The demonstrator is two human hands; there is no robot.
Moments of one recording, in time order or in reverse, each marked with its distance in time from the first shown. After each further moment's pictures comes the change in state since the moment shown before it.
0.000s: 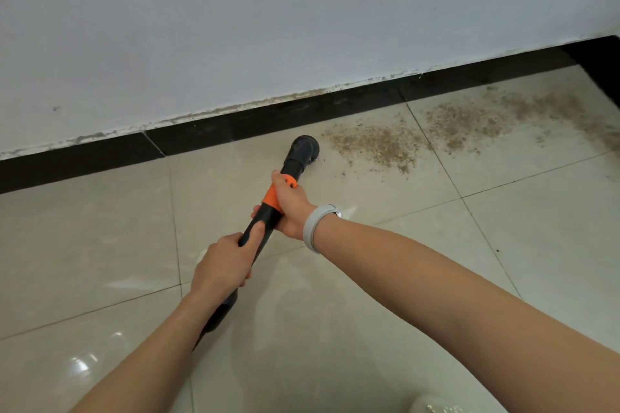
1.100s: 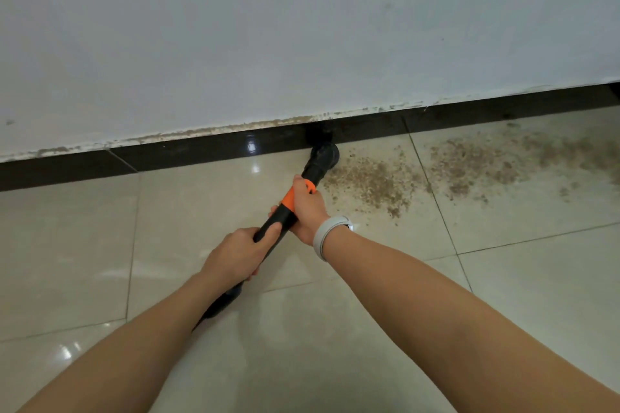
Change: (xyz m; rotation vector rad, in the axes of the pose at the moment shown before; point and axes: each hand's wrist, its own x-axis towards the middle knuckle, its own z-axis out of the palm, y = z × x) left_hand 0.071 0.084 0.042 -0.011 -0.087 0.018; right_hand 0.066 -0.075 -0.064 0.025 0.024 -0.058
